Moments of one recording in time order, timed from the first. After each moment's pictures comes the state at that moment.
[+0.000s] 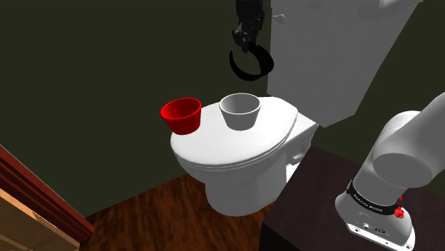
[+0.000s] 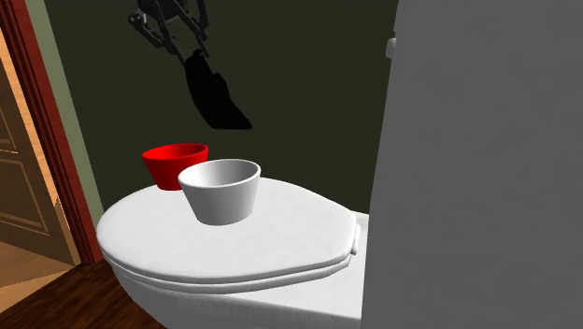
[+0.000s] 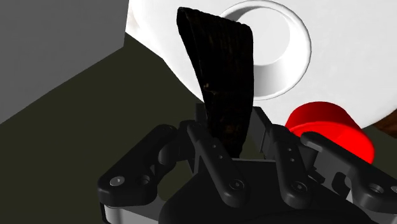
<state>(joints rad) -0.07 -0.37 0.21 -1.90 -0.33 1.73 0.20</state>
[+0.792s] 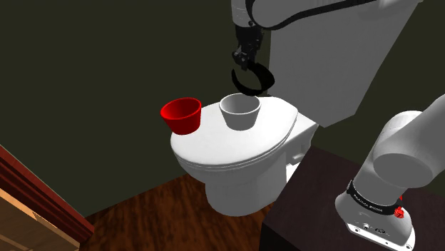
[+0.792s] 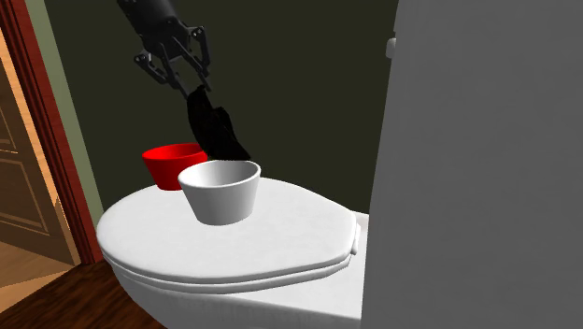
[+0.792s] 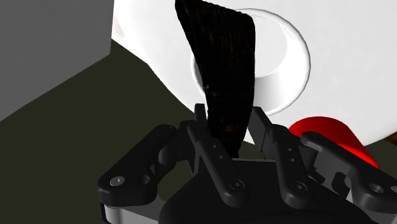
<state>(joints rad) -0.07 -0.40 0.21 -2.08 -0.34 1.87 0.25</state>
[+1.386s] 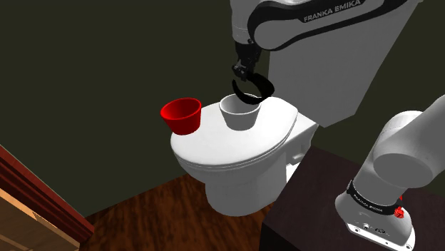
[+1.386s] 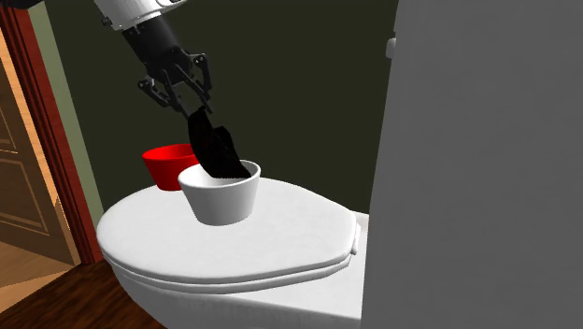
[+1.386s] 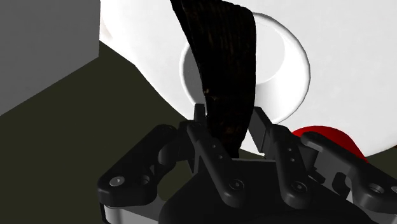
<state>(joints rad) -0.07 -0.41 0.21 -2.19 -0.35 1.98 0.29</state>
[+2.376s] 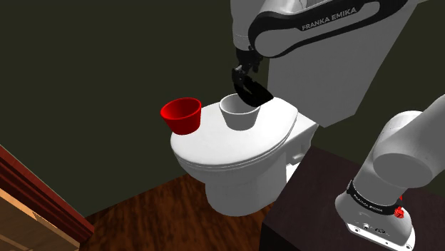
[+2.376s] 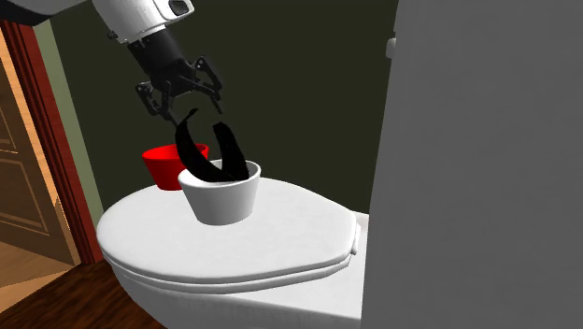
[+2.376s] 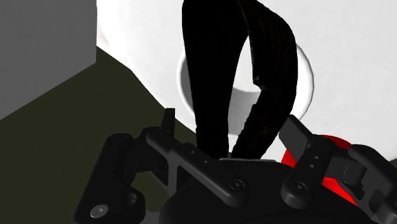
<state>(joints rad) -0.07 -0.40 0.21 -2.23 -0.36 2.02 0.31</state>
